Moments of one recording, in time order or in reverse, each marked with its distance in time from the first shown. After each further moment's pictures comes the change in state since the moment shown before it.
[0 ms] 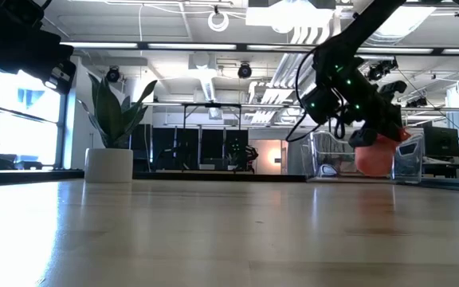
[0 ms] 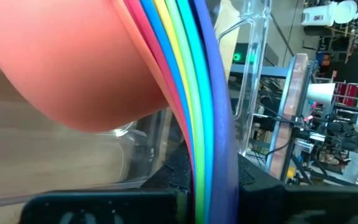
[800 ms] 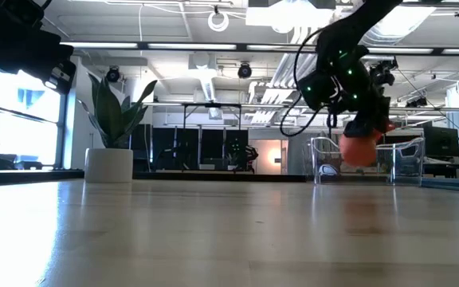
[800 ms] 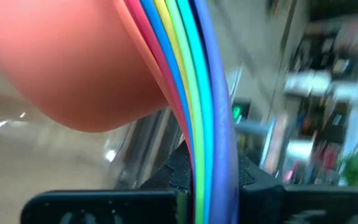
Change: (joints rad) left arm 0.000 0.000 0.000 0.000 0.000 0.000; right arm 0.074 -0.084 -0.003 0.062 0.115 -0.190
